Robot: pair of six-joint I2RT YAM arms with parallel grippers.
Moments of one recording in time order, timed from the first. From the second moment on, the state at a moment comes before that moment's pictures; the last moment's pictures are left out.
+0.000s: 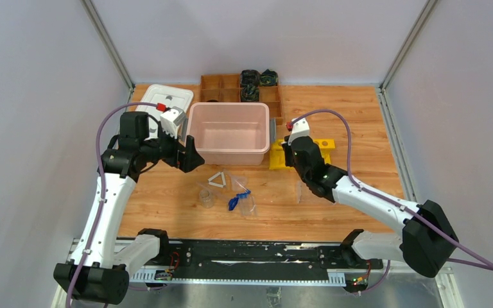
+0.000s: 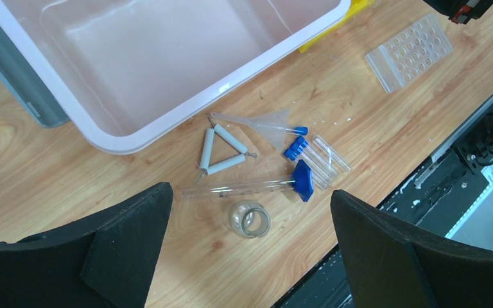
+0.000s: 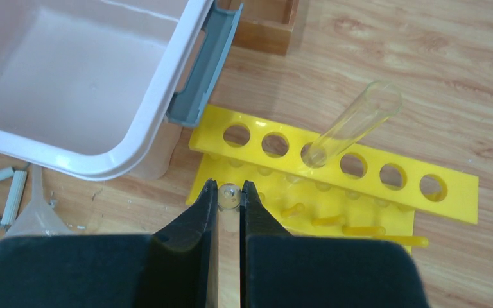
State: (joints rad) left arm -0.09 0.99 1.10 -0.82 0.62 0.15; right arm 0.74 1.20 0.74 0.04 0.44 0.14
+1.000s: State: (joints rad) left arm -0.09 0.99 1.10 -0.82 0.62 0.15; right arm 0.74 1.26 0.61 0.38 0.57 0.08
